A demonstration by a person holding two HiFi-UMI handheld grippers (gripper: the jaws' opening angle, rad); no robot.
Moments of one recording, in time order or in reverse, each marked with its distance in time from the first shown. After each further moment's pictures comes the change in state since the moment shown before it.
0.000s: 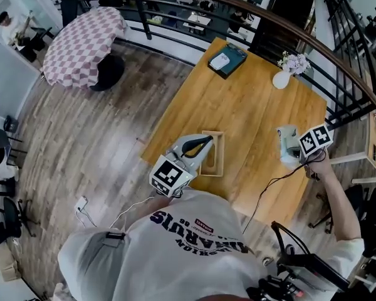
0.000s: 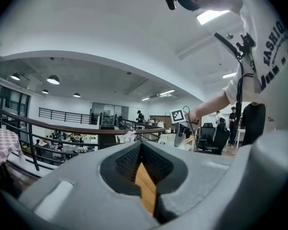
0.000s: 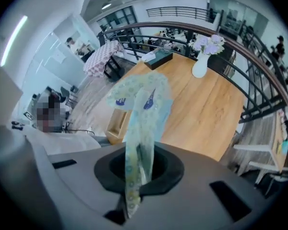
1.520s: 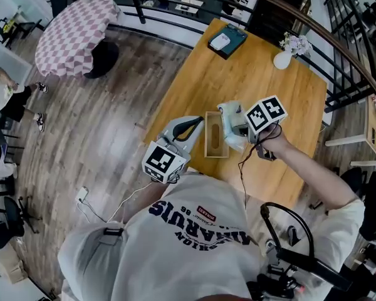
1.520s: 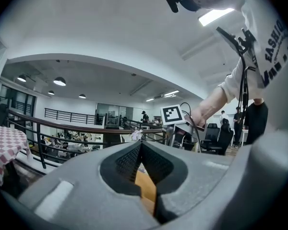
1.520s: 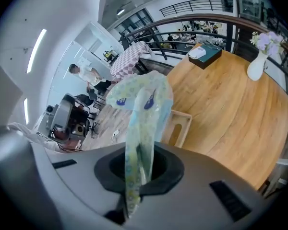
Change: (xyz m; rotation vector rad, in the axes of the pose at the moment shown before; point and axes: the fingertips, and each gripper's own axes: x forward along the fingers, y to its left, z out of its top) left arm -0.045 0.031 -0.012 -0.016 -0.005 0.049; right arm 0.079 0.230 0.074 -0.077 -0.026 0.296
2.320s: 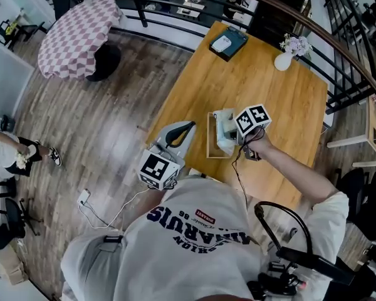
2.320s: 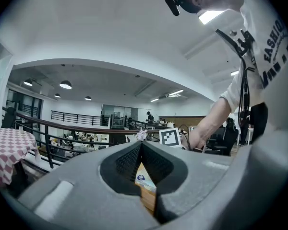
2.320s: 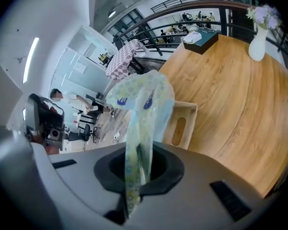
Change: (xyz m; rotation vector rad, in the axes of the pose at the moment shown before) left arm -0.036 0.005 -0.003 0.008 -0.005 0.074; right arm 0.079 -0.022 -0.013 0.082 -0.003 0.031
